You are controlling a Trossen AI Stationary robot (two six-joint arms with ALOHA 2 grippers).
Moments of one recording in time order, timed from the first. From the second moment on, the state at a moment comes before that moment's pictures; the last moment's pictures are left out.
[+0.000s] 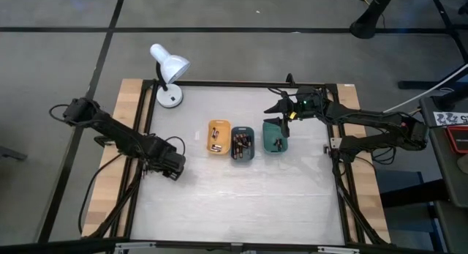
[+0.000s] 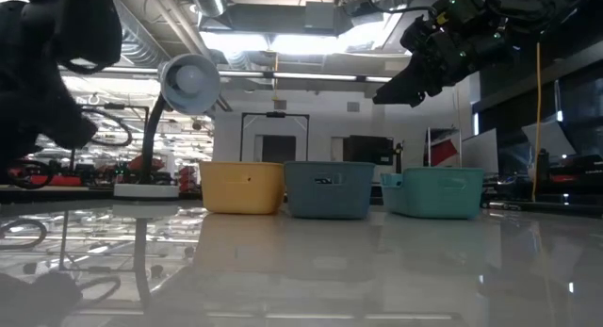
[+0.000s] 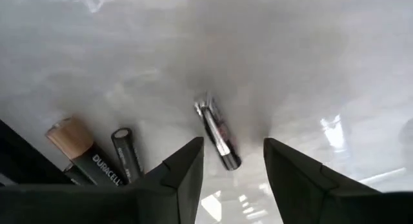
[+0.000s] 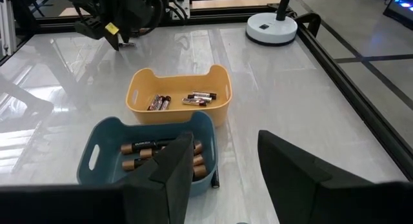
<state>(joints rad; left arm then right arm) -0.33 1.27 0.54 -0.83 0.15 -1.43 -0.47 1.16 0.64 0.08 -0.40 -0.16</state>
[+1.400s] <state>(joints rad) -0.32 1.19 0.47 -0.80 0.09 -1.55 -0.46 1.16 0.64 0.09 -0.40 -0.16</state>
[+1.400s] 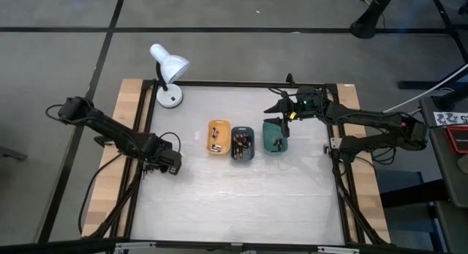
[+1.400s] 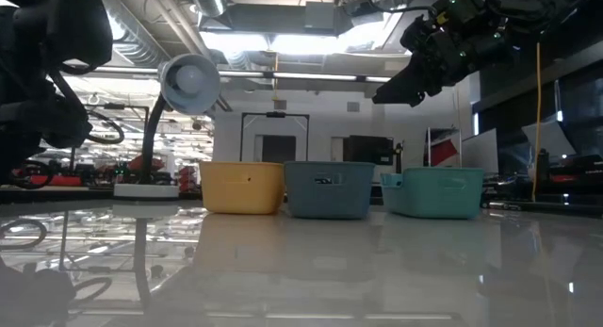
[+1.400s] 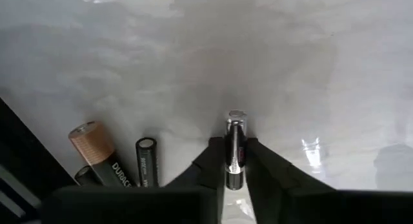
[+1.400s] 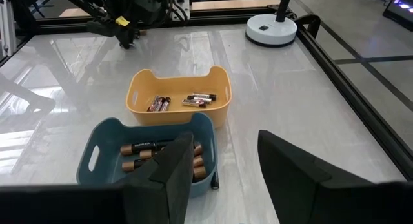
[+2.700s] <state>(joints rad) 0.19 1.31 0.65 -0.05 -0.01 -0.78 -0.46 1.16 0.64 0.10 -0.39 -0.15</state>
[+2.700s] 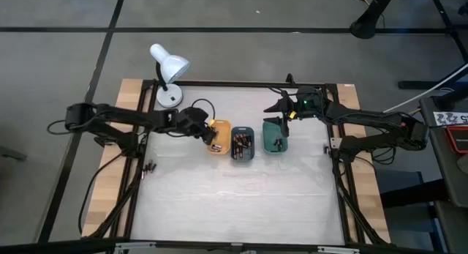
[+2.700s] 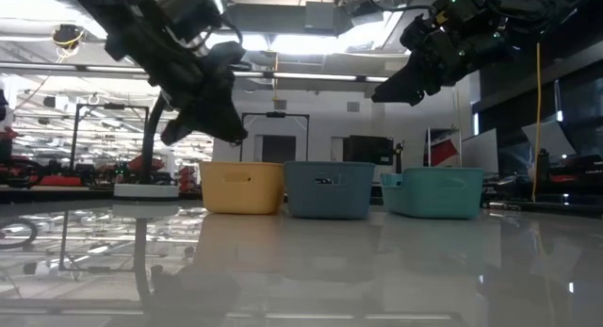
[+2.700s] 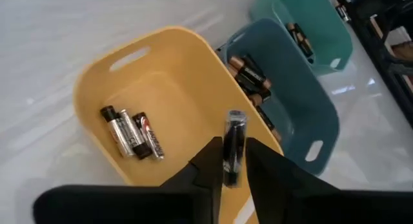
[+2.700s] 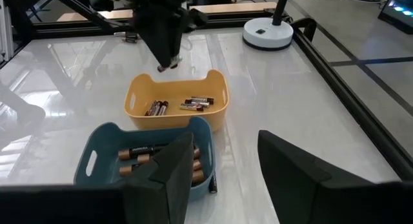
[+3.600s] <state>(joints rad) 0.02 1.29 0.90 -0.66 -0.08 -0.69 -0.47 1.16 0.64 0.10 -0.39 -0.16</state>
